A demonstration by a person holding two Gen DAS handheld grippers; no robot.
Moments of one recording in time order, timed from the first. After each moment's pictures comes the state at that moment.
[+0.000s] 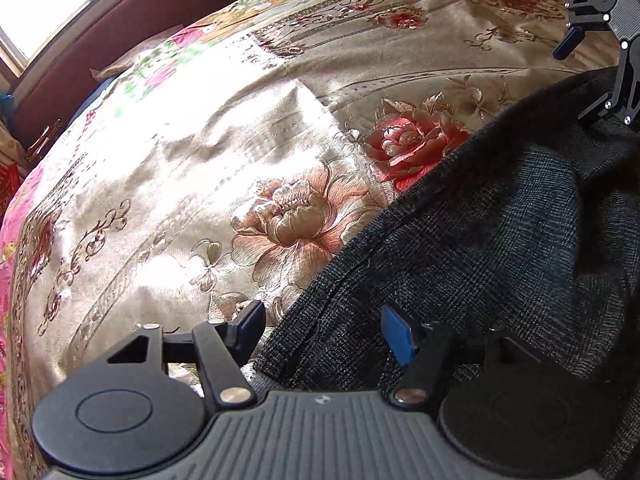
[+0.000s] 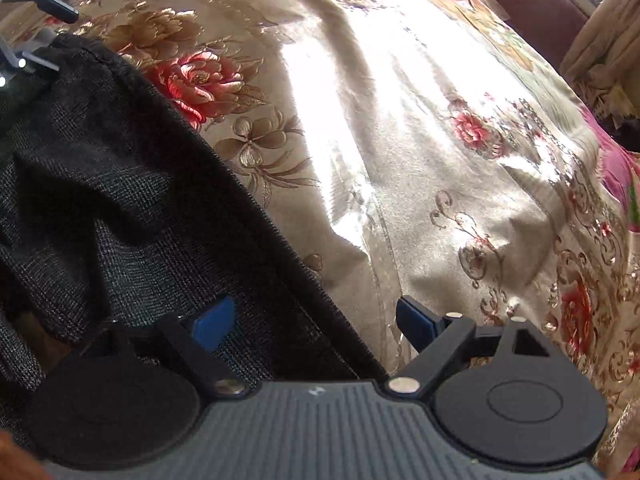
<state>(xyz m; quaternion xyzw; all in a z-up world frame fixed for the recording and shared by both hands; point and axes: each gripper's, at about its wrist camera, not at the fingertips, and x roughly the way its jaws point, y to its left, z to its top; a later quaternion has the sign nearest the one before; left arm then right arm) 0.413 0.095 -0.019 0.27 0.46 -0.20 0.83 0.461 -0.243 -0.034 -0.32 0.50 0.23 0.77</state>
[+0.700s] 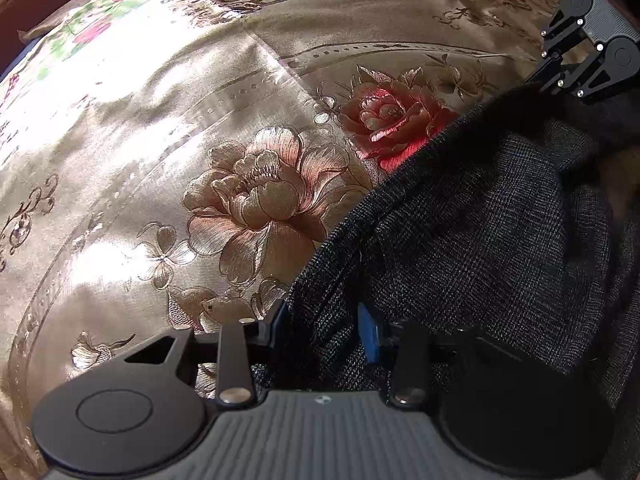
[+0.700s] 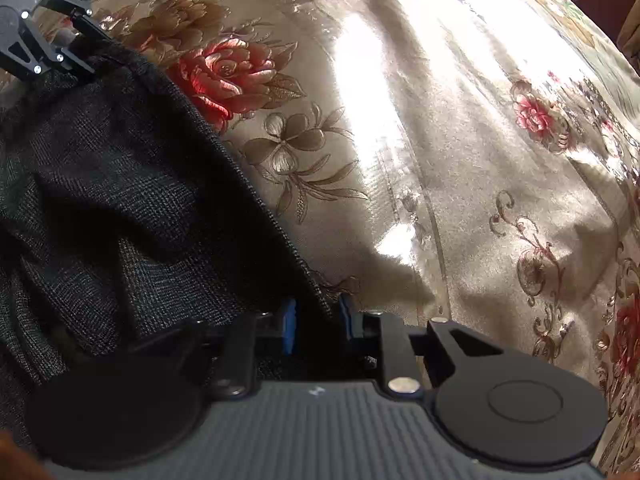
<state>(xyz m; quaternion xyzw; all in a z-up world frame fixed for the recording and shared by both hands) 0.455 0.109 -0.026 0.23 0.53 -0.29 0.76 0.489 -0.241 -0.030 -0.27 0.56 0.28 0.73</state>
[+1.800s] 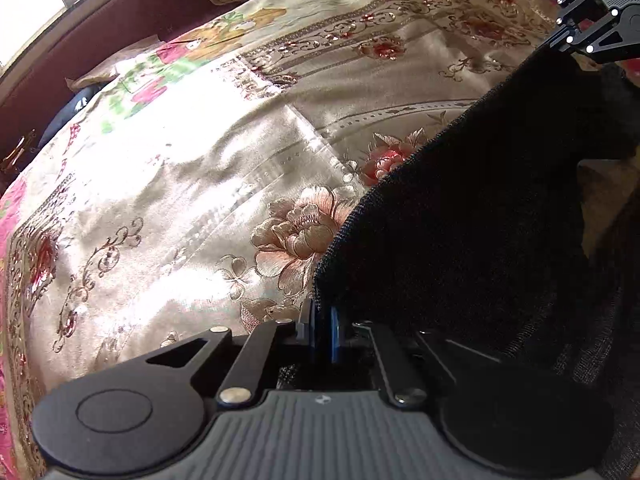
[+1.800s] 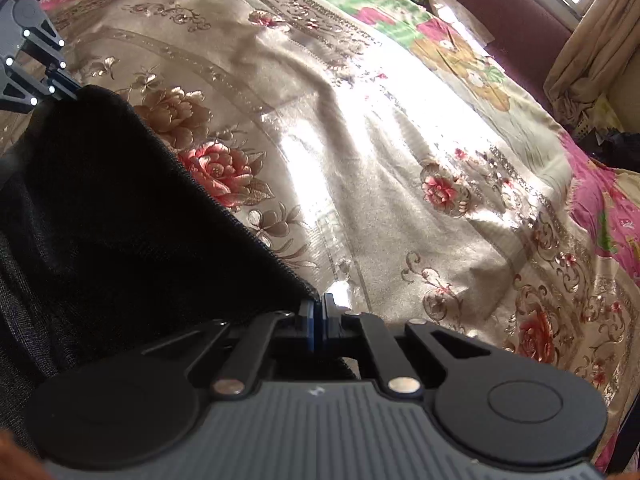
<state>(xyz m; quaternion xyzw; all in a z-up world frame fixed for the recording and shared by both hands) 0.398 0.124 0.063 0.25 0.44 -0.25 0.82 0.435 -0.218 0.082 -0.30 0.44 0.21 0.82</state>
